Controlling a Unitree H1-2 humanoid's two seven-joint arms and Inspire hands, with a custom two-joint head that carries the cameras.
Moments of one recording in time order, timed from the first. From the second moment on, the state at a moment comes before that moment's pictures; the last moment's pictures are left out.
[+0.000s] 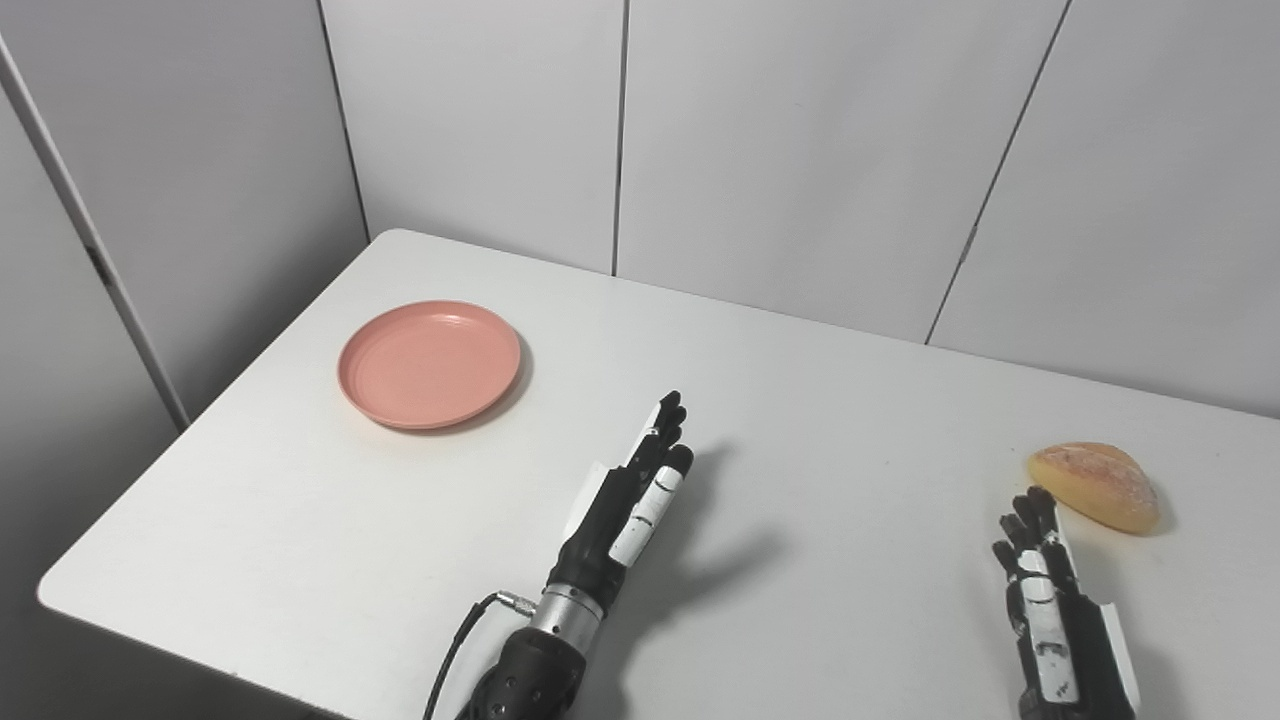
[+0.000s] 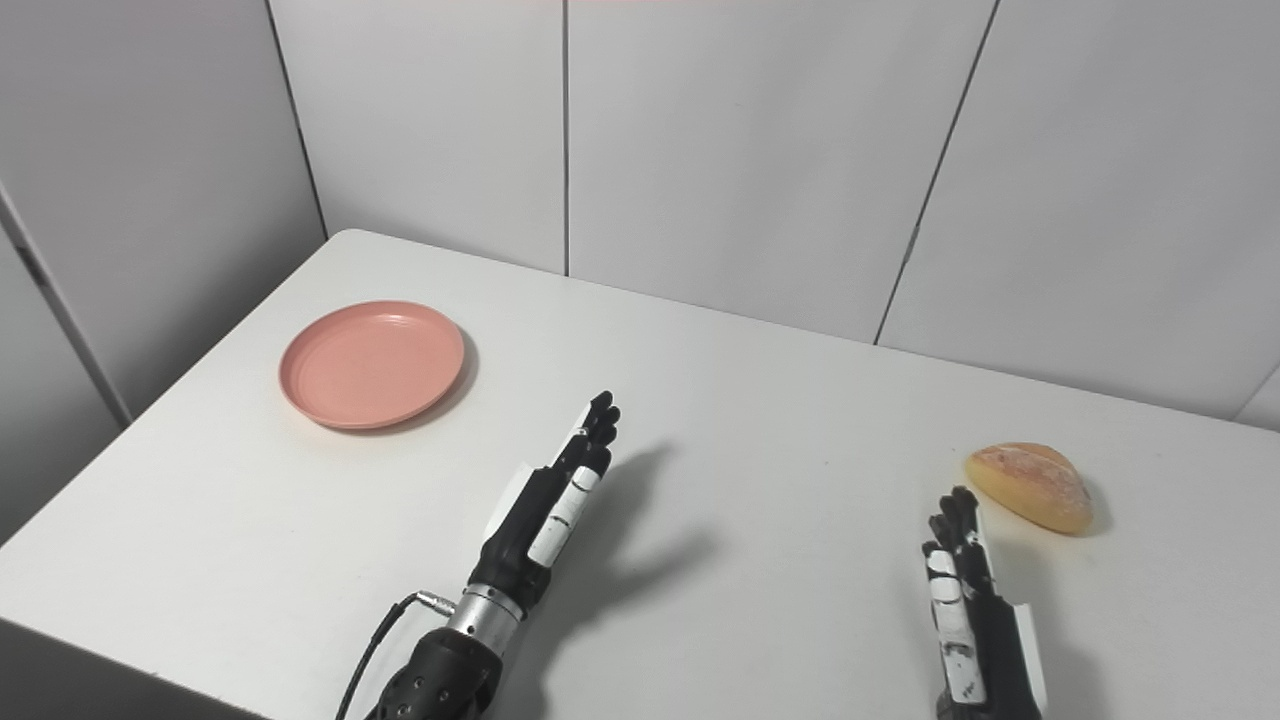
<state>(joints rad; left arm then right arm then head) -0.13 -0.02 -0.09 0.10 0.12 -0.14 -0.02 -0.07 -0.05 0.00 0.06 0.11 -0.17 0.10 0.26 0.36</state>
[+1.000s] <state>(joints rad) -0.16 -0.01 -0.02 0.10 0.02 -0.22 -0.01 -0.07 -0.04 0.00 0.04 0.07 -0.17 0.09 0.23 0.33</state>
